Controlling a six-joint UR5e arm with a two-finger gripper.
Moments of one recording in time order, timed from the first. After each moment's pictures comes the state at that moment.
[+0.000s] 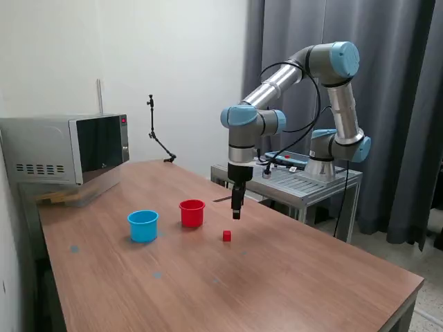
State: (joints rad) arm -0.02 -0.95 1.51 -2.08 -1.61 -2.28
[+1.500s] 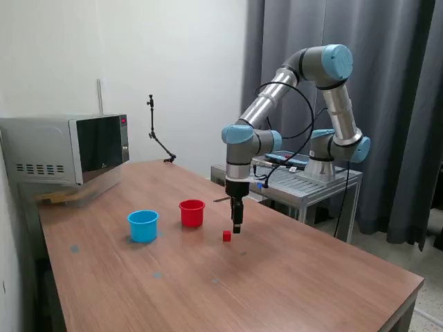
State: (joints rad) arm -0.07 -0.91 1.64 -2.32 -1.56 -2.52
